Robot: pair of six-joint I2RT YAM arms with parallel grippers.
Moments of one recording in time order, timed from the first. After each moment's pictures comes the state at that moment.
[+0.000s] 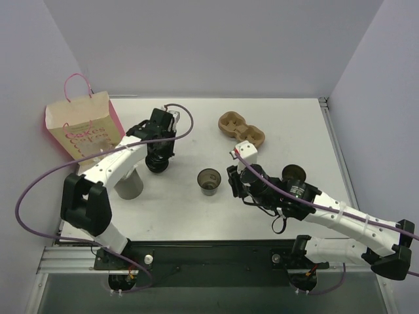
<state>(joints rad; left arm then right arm) -0.43 1.64 1.31 -0.67 -0.15 -0.20 1.09 1.06 1.05 -0.65 0.51 0.33</state>
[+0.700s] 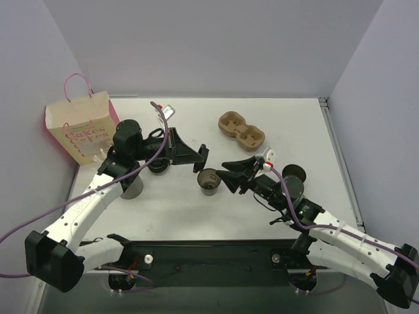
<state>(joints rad) -0.44 1.14 1.01 0.05 0.94 -0.94 0.87 0.78 0.50 0.43 -0.05 0.16</state>
